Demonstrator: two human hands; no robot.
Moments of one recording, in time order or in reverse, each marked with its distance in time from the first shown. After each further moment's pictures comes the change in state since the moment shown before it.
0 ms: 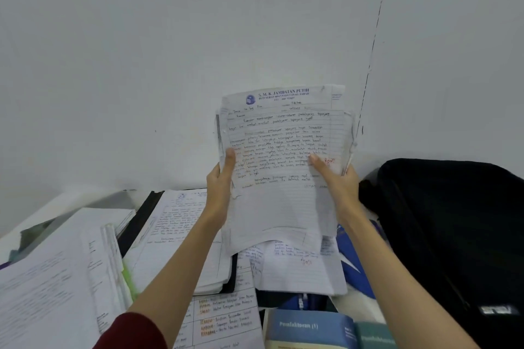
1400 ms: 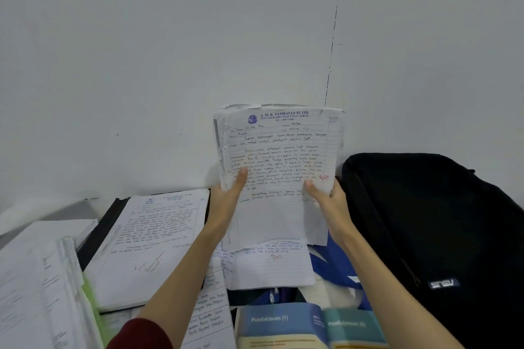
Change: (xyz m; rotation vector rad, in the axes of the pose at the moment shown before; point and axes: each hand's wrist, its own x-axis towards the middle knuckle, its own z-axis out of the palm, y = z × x) left_hand -0.018 -0.032 0.048 0.110 -0.095 -0.006; right_hand -0.013 0.029 -0.059 -0.075 -0.026 -0.026
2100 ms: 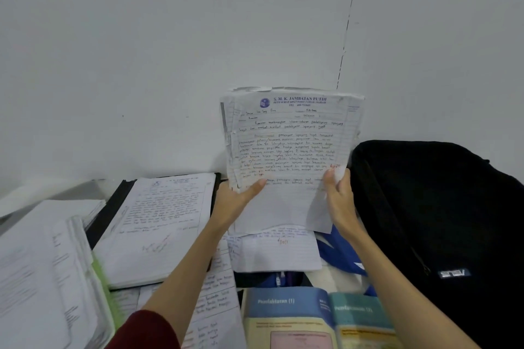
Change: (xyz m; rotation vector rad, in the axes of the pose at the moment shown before) left_hand -0.003 -0.034 -0.015 0.187 -0.110 -0.022; right_hand -0.008 0.015 0.002 -0.169 0.036 -0.129
